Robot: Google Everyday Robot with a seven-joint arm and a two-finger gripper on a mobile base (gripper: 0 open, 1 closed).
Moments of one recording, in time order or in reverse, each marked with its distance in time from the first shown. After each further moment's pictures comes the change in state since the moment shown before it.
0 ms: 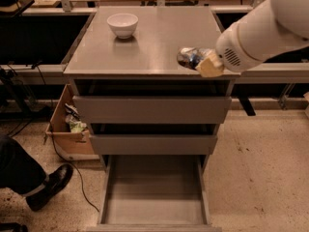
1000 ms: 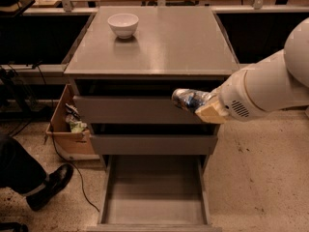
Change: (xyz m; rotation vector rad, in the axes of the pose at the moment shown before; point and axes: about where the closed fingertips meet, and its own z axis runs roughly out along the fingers) arm 0.072 0.074 -0.003 -0.141 0.043 -0.047
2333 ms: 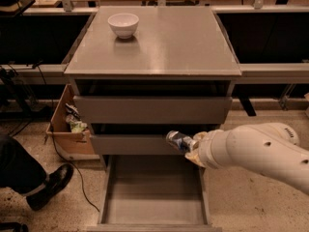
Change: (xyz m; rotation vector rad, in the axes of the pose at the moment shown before) arm 0.108 0.016 0.166 0.031 0.043 -0.202
